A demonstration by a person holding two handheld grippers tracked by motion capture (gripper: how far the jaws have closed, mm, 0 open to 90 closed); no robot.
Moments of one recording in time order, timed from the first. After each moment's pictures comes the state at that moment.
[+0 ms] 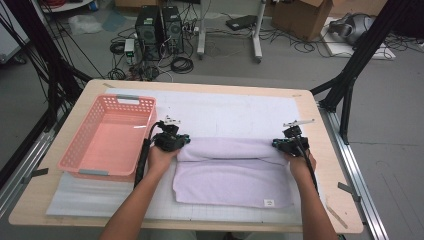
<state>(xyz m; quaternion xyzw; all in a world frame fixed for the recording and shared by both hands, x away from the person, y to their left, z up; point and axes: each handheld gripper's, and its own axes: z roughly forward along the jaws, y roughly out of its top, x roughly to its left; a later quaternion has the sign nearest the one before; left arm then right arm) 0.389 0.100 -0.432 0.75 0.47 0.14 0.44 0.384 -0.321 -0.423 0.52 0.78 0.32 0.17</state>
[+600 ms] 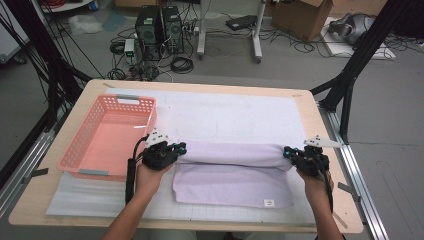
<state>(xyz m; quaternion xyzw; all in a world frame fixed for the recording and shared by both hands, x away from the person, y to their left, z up) 0.306 0.116 -0.415 0.73 0.42 0.16 0.51 0.294 -0.336 -0.398 0.48 0.74 0.41 0.22</state>
